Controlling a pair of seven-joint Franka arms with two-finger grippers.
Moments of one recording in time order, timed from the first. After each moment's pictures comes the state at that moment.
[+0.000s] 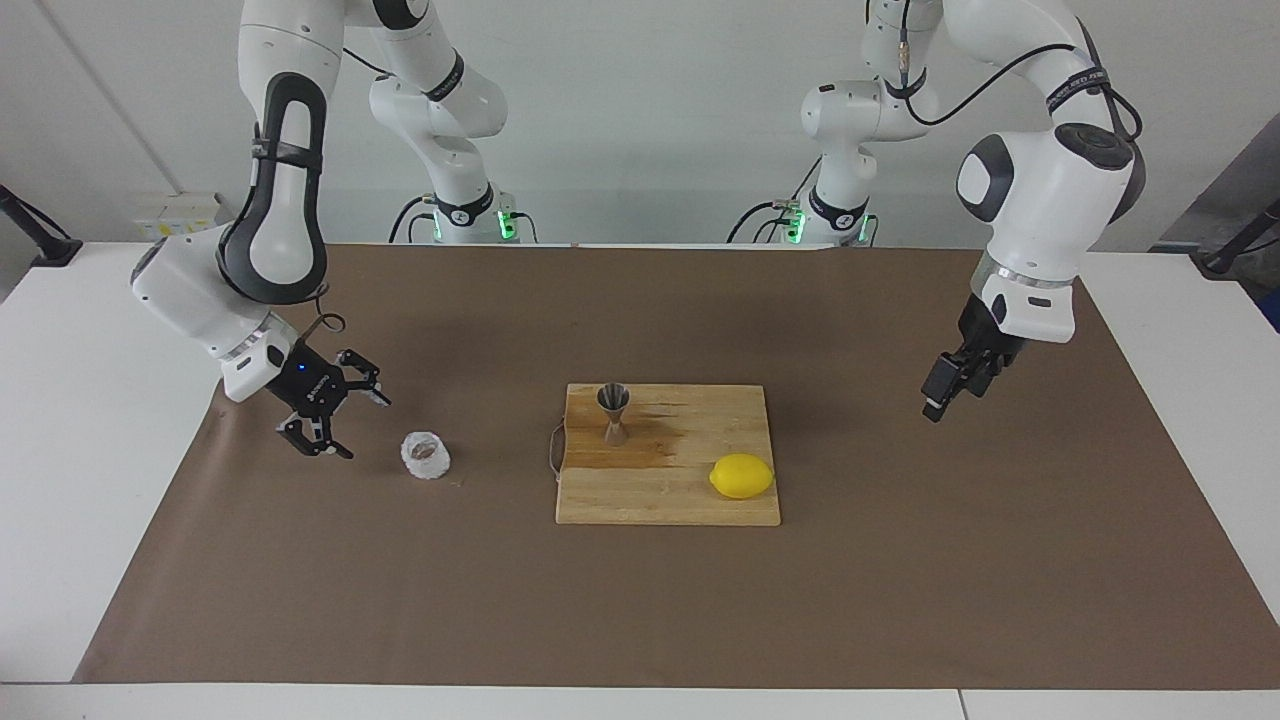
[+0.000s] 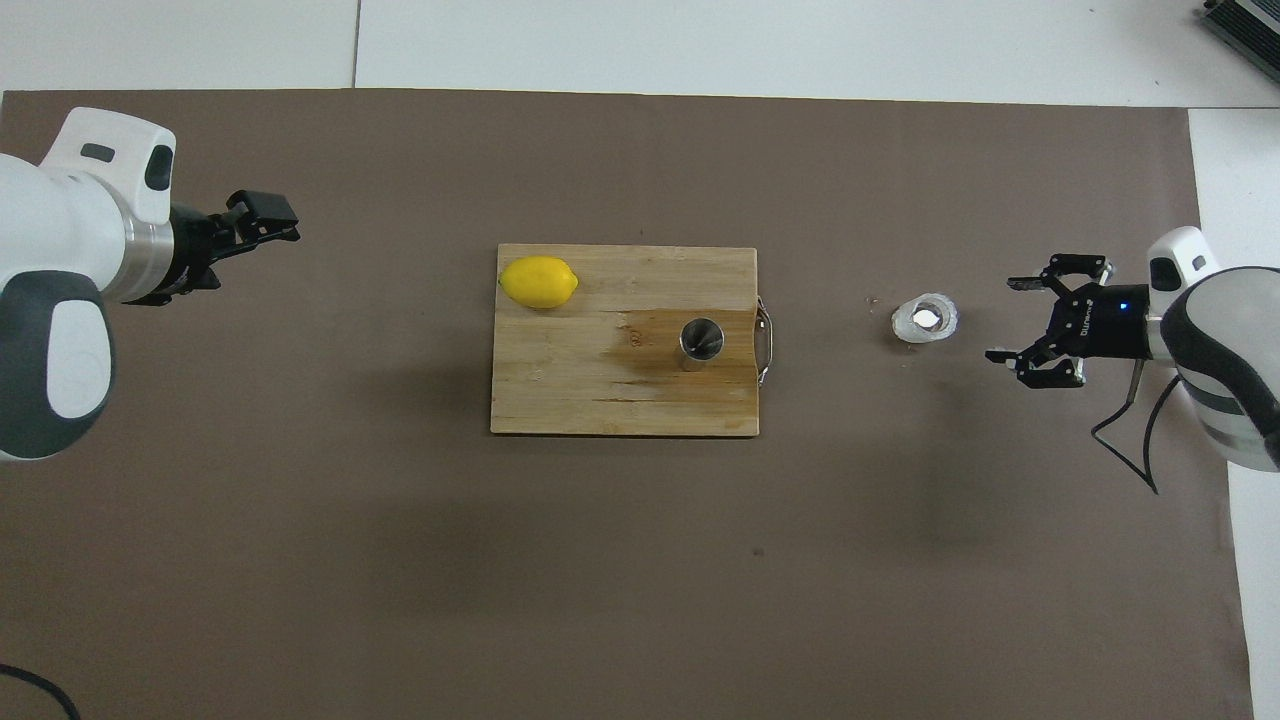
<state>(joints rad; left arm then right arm) -0.02 0.07 -0.09 -1.86 -0.05 2.17 -0.41 -0.12 0.28 -0.11 -2.02 0.83 2.17 -1.96</state>
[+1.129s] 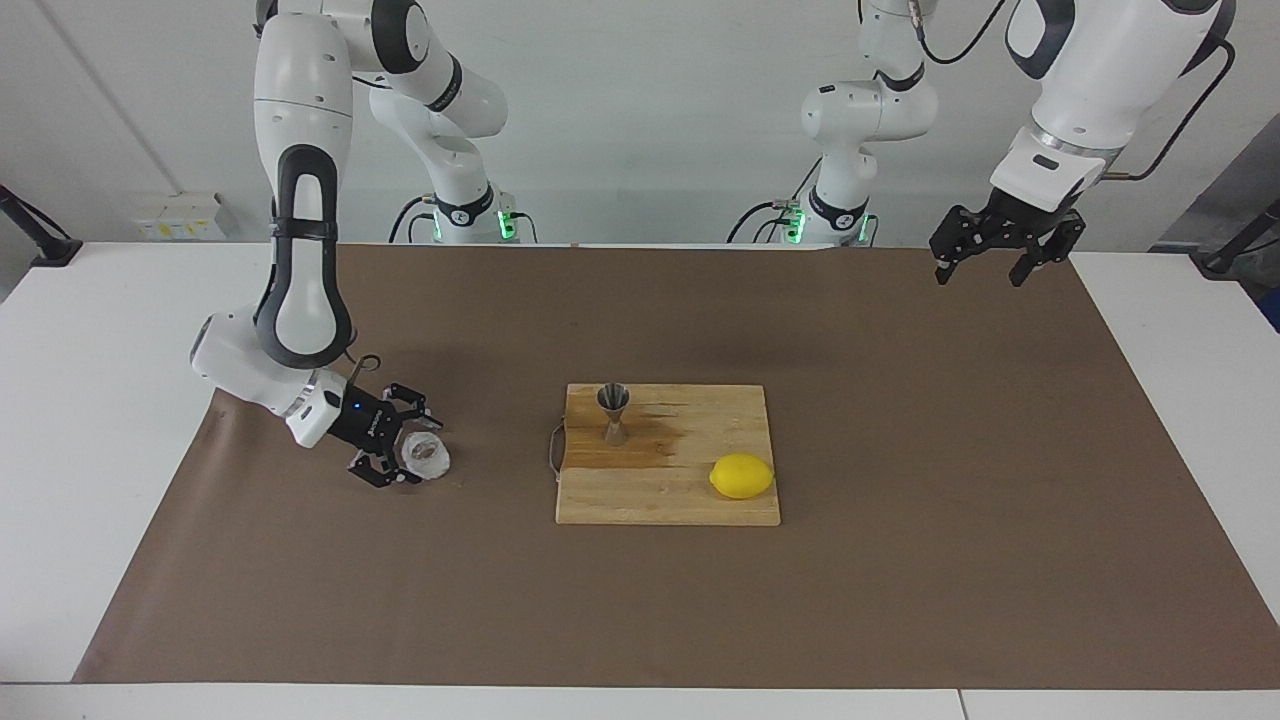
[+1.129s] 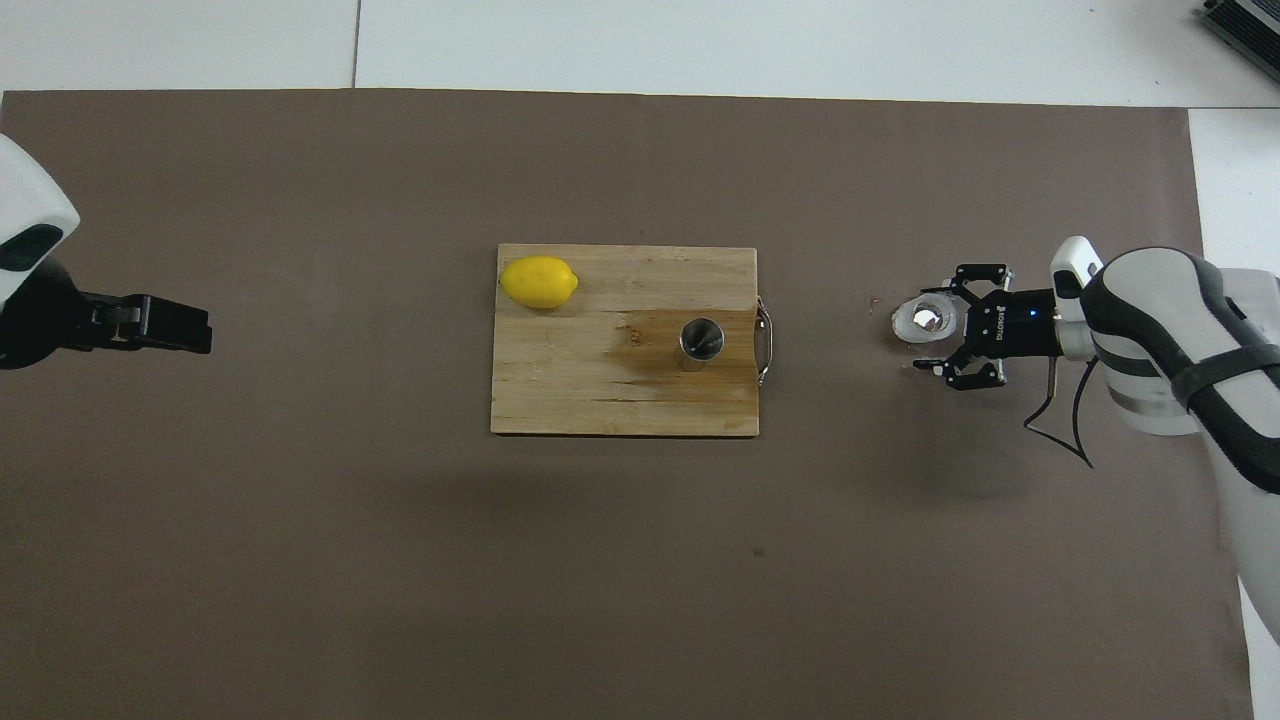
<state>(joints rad) -0.01 -0.08 -0.11 -1.68 -0.02 1.64 -0.03 -0.11 0.44 -0.06 -1.95 0.93 2.12 -2.16</state>
